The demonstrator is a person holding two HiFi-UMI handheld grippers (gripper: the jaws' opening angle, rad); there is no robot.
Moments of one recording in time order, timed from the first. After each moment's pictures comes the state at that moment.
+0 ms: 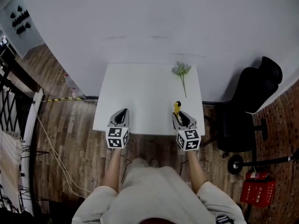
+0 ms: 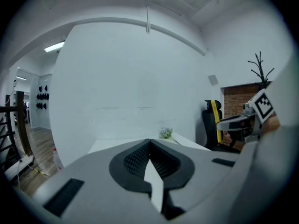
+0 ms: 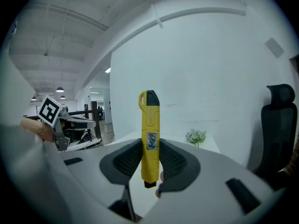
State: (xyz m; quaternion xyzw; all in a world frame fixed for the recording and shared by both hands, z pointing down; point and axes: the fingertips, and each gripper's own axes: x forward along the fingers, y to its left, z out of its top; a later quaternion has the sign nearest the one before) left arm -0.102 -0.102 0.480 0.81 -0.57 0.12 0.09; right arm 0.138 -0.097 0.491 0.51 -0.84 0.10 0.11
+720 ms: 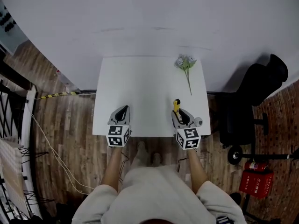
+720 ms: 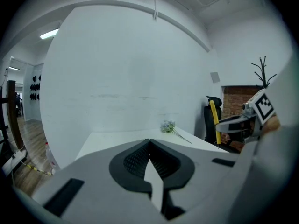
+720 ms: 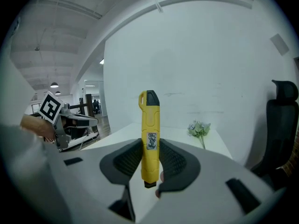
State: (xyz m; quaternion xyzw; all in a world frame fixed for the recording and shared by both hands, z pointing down) left arm -0.132 -0.185 0.525 0.82 -0.54 0.14 0.13; right arm 0.097 -0.166 0.531 0.52 -0.83 0.13 0.15
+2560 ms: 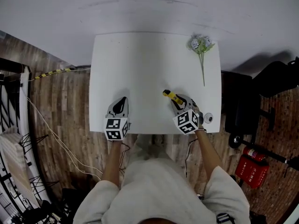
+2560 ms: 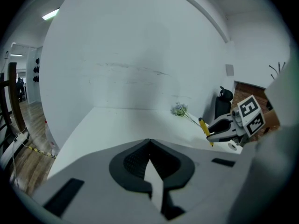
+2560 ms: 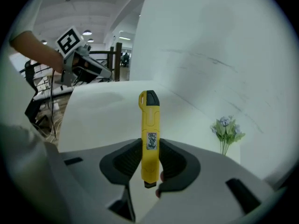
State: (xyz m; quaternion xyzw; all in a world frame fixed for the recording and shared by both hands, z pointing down) left arm -0.163 -0.259 0.639 0.79 -0.54 0.19 0.23; right arm 0.062 -0.259 0.687 0.35 -0.83 0.04 0.44
